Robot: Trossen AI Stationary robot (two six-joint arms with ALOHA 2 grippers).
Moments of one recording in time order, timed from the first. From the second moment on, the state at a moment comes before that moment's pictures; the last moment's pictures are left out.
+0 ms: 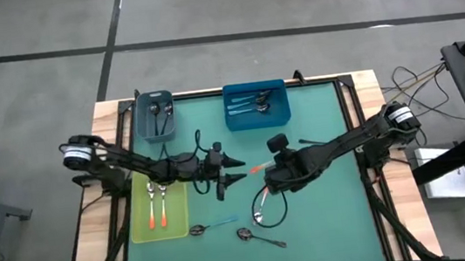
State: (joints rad) left arm -0.08 1.66 0.59 0.99 -0.06 -0.22; right arm 0.26 1.70 1.29 -1.01 0.57 -0.21
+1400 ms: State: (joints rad) left arm 0.00 1.80 0.79 0.78 -0.07 -0.25; right arm 0.26 1.75 1.37 -0.87 0.84 -0.71
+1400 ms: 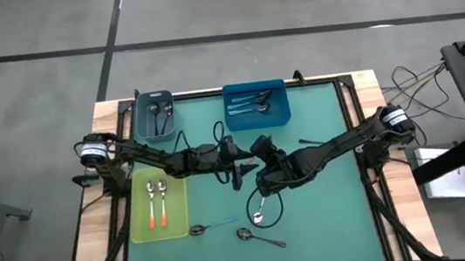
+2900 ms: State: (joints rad) left arm 0.00 1.78 0.79 0.74 -0.17 -0.22; right arm 0.26 1.75 1.37 -0.84 0.84 -0.50
